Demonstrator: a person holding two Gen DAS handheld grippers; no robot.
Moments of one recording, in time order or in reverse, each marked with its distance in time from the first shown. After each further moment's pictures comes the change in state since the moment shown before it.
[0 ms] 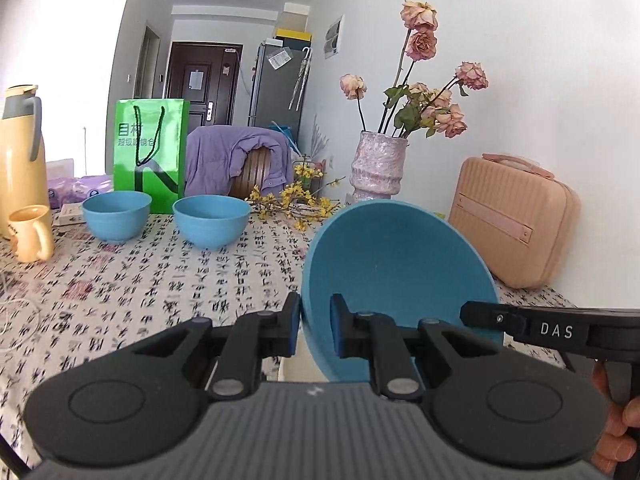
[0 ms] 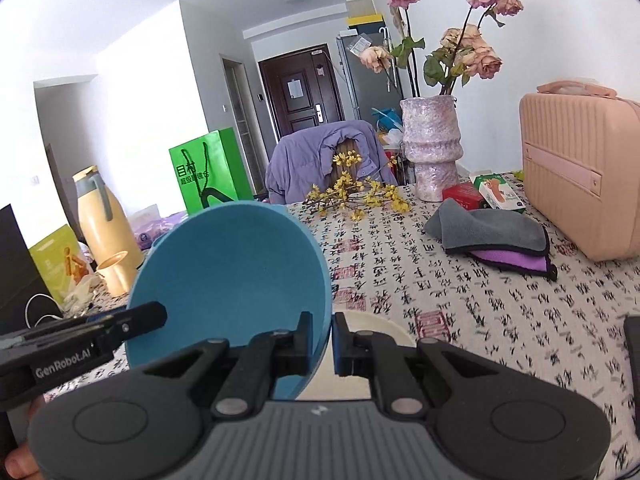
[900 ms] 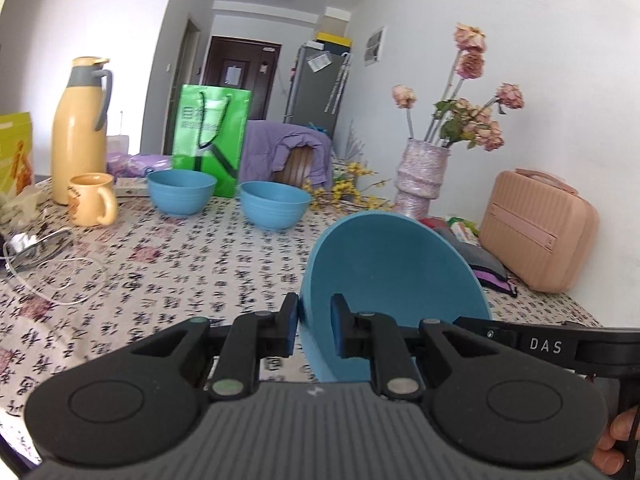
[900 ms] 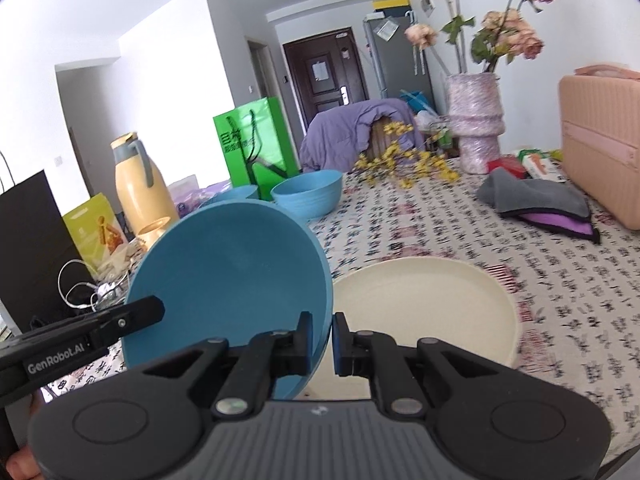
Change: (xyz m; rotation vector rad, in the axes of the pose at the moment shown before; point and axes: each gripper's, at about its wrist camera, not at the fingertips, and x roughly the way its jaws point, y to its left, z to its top) left arm -0.052 0.070 -0.027 -0.095 -0.008 0.076; right arm 0.003 0.070 -0.037 -0.026 0.069 0.073
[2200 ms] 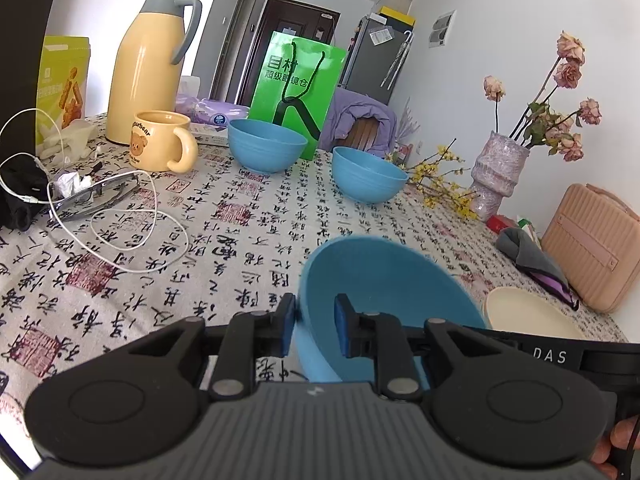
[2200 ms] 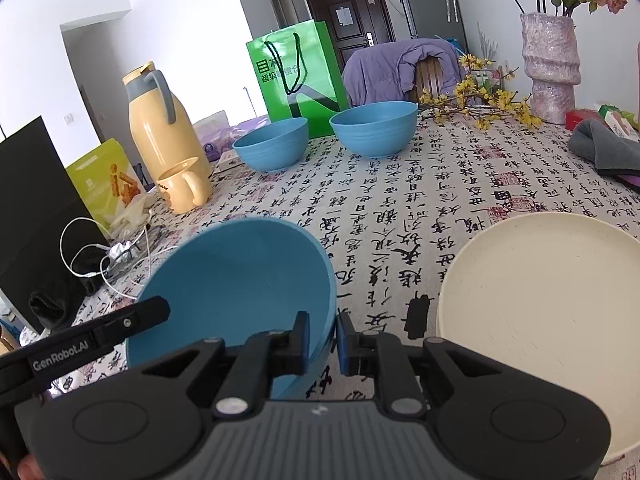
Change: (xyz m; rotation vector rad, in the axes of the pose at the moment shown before) left arm 0.042 0.117 -0.002 -0.149 0.097 0.074; right arm 0.109 0.079 -0.004 -0.002 0.166 0.065
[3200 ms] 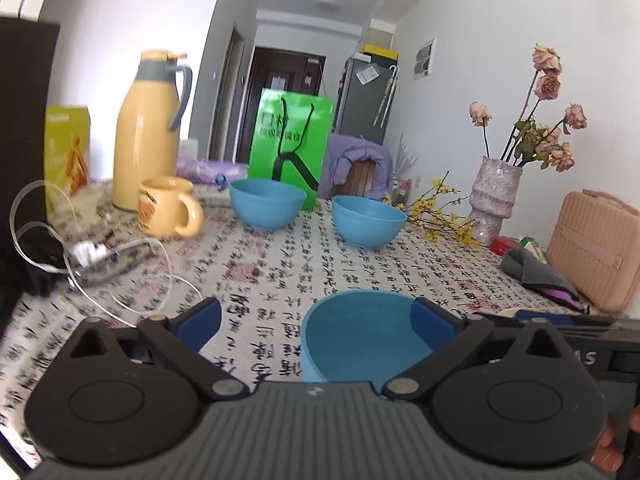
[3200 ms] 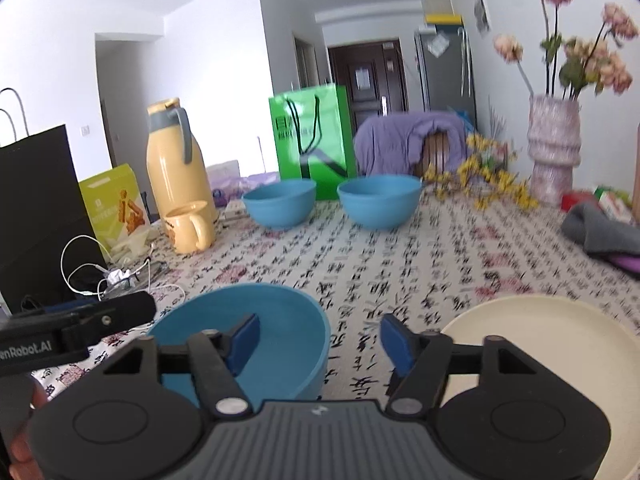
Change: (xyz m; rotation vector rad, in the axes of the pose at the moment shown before) left arm -0.028 -0.013 0.004 0.124 -0.156 0.047; right arm -0.026 0.009 0.000 -0.148 -0.217 -0.040
